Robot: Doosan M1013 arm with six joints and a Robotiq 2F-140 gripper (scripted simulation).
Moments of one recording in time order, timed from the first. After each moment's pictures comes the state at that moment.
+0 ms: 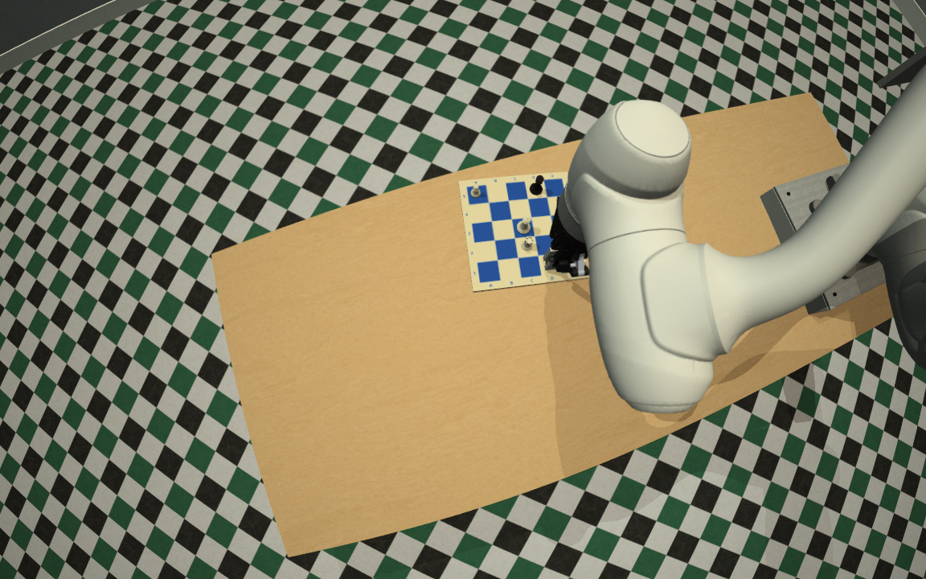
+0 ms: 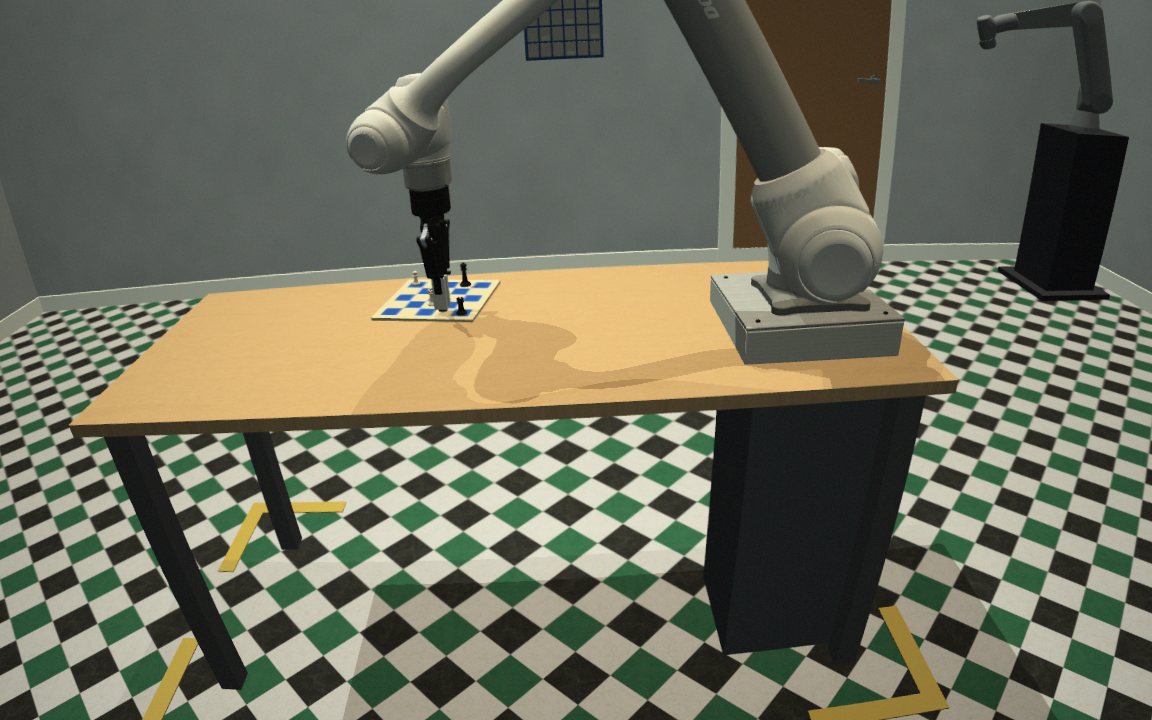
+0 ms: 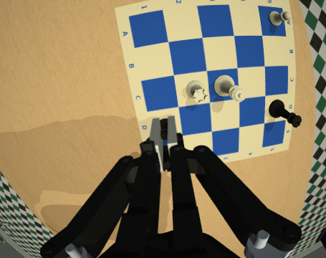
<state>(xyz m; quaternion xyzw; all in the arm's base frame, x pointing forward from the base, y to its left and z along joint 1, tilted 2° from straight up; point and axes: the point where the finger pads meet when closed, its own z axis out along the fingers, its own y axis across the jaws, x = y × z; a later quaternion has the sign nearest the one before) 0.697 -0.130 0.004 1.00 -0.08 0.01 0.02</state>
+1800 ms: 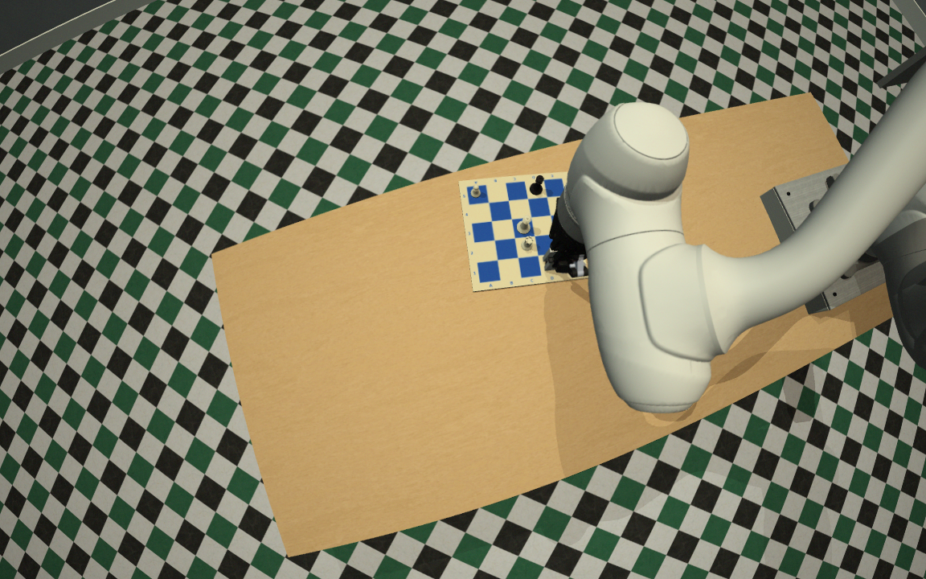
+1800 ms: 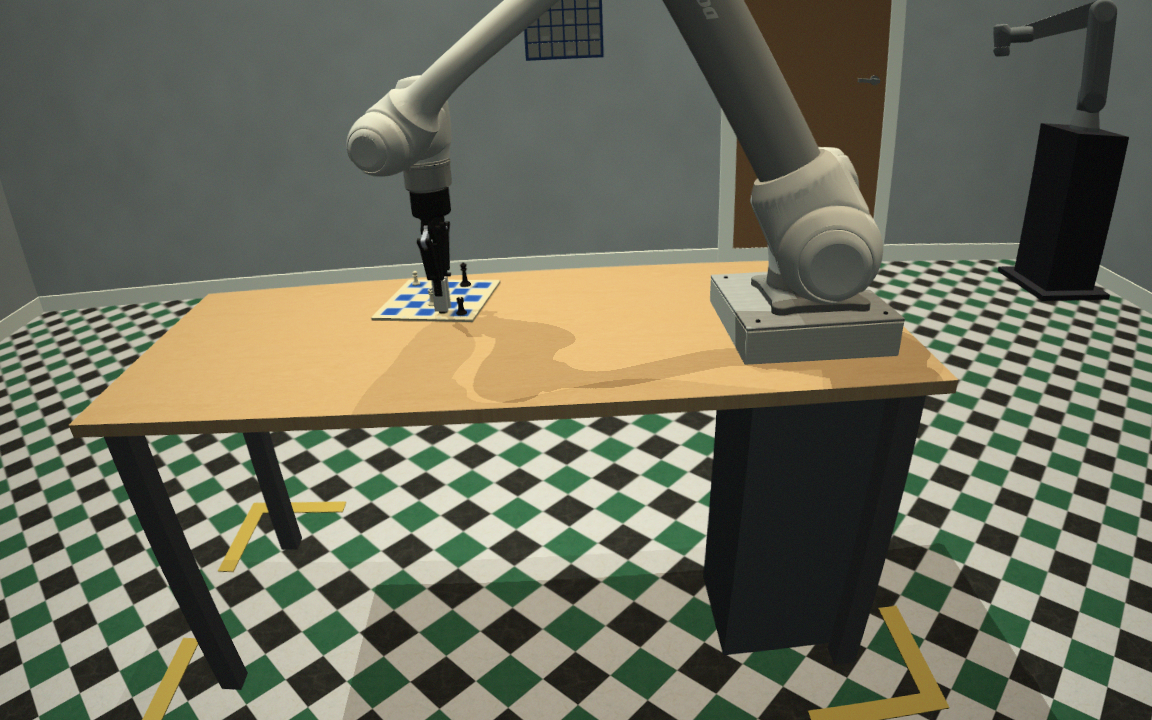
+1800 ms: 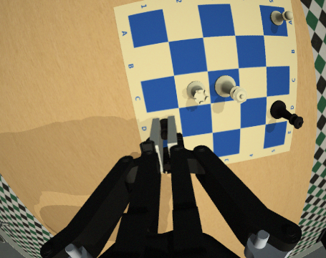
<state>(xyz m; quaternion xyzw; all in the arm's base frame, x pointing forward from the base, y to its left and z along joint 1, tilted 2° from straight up) 0.697 -0.131 0.000 1.00 -0.08 0.01 0.02</state>
